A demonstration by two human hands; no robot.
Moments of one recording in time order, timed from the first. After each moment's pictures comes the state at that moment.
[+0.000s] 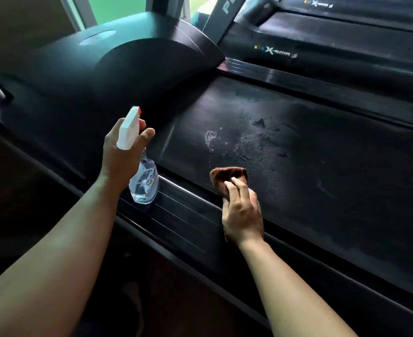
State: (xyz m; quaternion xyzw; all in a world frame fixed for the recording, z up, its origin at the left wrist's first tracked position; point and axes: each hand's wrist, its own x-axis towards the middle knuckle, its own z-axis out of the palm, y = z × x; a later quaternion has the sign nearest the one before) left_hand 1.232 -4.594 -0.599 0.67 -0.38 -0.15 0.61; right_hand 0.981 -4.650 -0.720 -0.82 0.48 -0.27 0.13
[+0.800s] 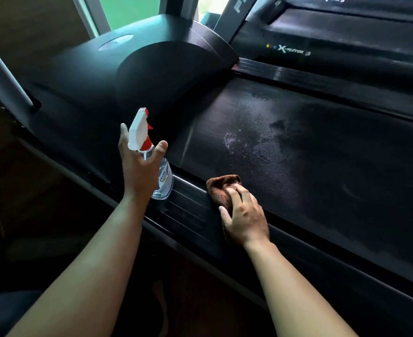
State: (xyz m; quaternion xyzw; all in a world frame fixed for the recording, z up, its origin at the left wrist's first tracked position) left_hand 1.252 -4.578 -0.619 0.74 -0.31 -0.10 0.59; right_hand 1.023 -4.631 -0.710 -0.84 0.48 -0.14 0.20
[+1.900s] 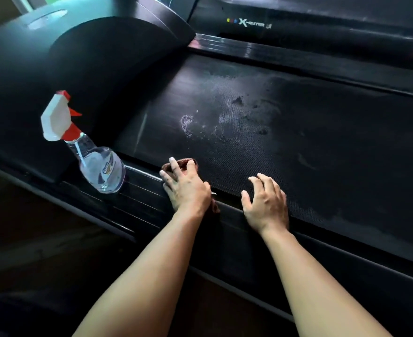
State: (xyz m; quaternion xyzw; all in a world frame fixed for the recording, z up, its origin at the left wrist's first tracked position) left_hand 1.068 -4.649 -0.706 0.89 -0.40 -0.17 0.17; right_hand 0.898 -4.674 -0.734 -0.78 0.59 -0.17 0.14
